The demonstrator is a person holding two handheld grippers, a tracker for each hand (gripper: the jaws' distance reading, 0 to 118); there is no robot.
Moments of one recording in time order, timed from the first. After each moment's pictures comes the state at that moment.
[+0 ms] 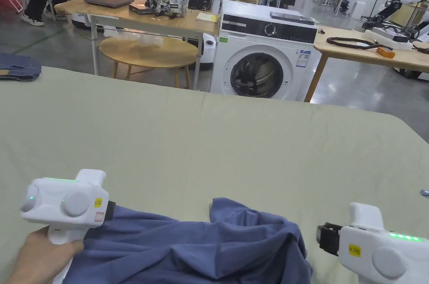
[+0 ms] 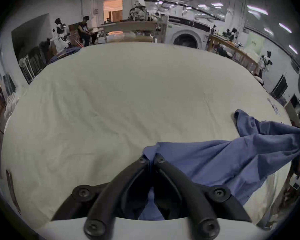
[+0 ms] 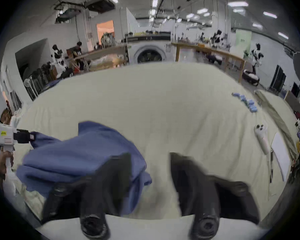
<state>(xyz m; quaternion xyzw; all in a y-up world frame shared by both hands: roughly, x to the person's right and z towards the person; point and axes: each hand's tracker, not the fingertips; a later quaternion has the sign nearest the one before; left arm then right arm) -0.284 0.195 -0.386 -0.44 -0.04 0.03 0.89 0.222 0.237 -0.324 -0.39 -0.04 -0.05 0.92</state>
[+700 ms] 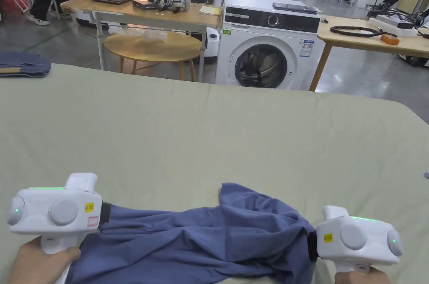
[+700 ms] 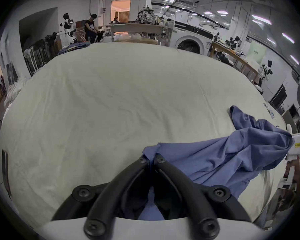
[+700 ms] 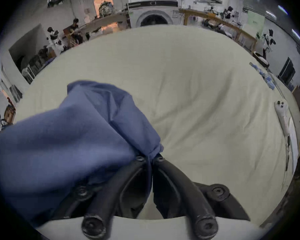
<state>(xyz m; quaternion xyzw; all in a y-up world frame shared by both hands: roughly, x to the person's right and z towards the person) -0.306 0.193 -0.336 -0.43 -0.03 0.06 0.90 0.207 0.177 -0.332 -0.48 -0.02 -0.06 0.87</state>
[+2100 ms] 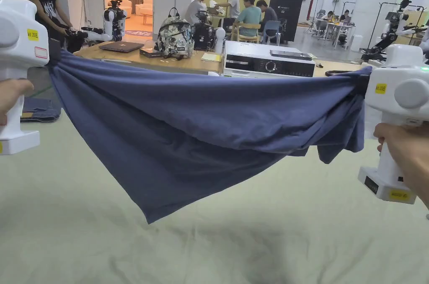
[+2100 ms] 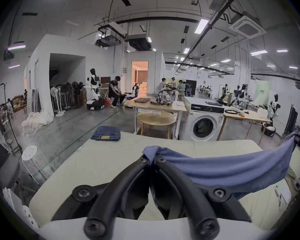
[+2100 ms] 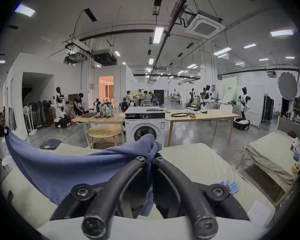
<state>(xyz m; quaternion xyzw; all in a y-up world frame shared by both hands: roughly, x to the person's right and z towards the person) -0.389 0.520 -0.402 -0.16 0.06 0.04 0.98 0.201 0.513 -0.392 -0.09 -0.07 -0.01 0.99</state>
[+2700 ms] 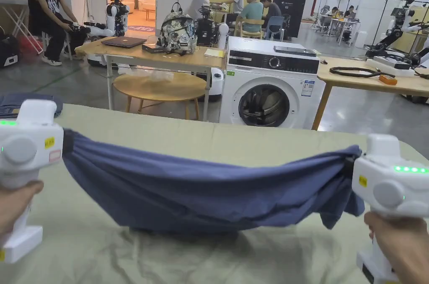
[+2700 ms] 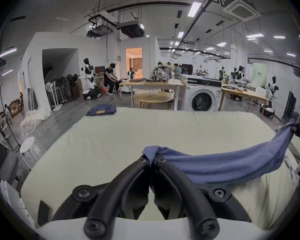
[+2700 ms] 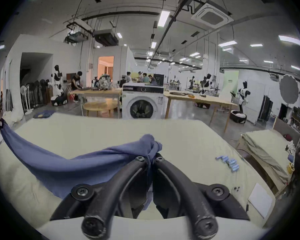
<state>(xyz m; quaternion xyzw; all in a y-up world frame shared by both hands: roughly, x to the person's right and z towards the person) -0.367 0.353 -0.353 -0.23 0.04 0.01 0.97 0.204 0.350 -0.357 -0.18 -0.08 0.03 0.98</state>
